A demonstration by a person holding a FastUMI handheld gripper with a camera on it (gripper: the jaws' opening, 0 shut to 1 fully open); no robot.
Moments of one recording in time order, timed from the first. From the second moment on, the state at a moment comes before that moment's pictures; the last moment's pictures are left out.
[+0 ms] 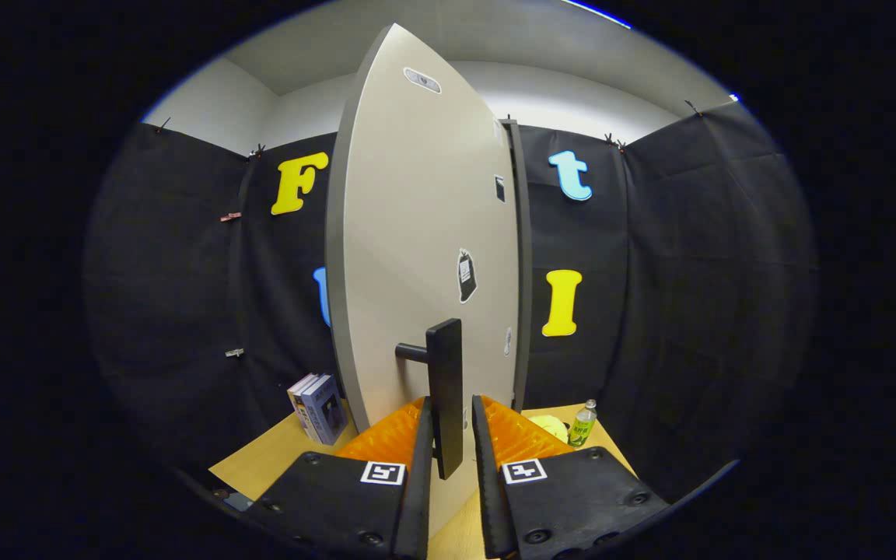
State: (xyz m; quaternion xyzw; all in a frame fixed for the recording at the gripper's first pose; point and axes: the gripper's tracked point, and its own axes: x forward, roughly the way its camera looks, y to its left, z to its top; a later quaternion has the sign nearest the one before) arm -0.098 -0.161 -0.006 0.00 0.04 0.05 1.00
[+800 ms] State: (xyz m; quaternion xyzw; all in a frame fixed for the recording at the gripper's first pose) arm -0.172 -0.239 -0.015 0.00 0.04 -0.02 1.00
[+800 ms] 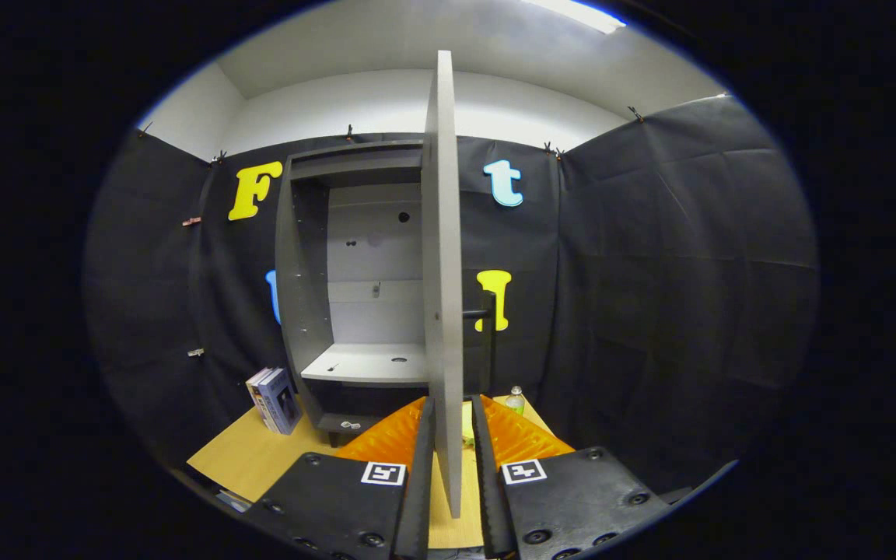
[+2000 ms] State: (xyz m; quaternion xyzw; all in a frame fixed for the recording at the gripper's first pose) arm -0.162 -0.146 -0.023 0.01 0.04 0.07 1.00
